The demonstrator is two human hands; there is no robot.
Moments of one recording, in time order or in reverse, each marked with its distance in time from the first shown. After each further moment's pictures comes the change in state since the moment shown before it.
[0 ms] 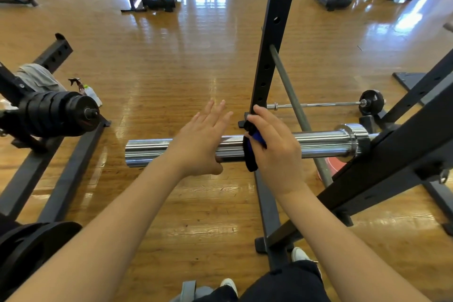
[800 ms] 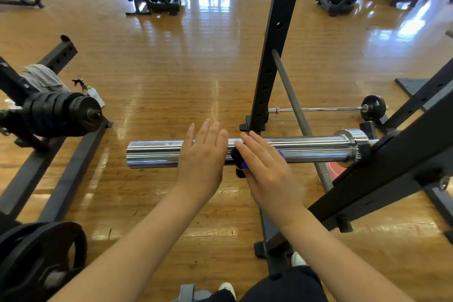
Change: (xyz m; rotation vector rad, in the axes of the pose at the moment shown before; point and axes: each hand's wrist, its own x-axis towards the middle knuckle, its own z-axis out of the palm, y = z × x) left_hand -0.013 0.025 0.041 0.087 0.449 -0.146; right_hand -0.034 -0.003 0.001 -0.010 -0.178 -0.143
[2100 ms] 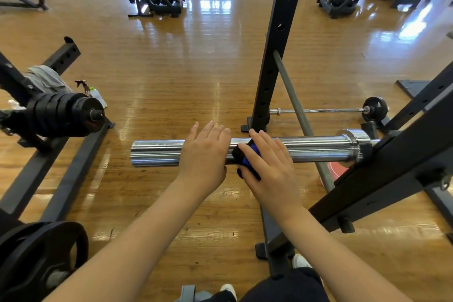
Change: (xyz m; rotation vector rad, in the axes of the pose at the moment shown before) left_hand 0.005 -0.002 -0.014 -0.070 -0.131 -0.021; right_hand -0.006 0.008 0.009 -0.064 0.025 0.054
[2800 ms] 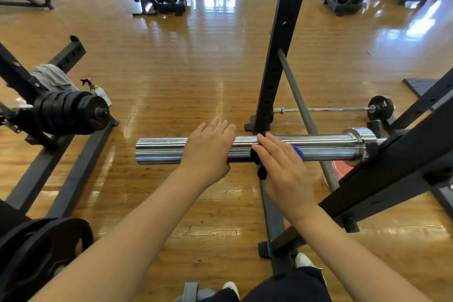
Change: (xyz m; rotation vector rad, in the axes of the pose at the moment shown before) left_hand 0.011 -0.003 -0.012 0.099 -0.240 0.031; right_hand -0.004 0.007 -0.015 -0.070 -0.031 -0.049
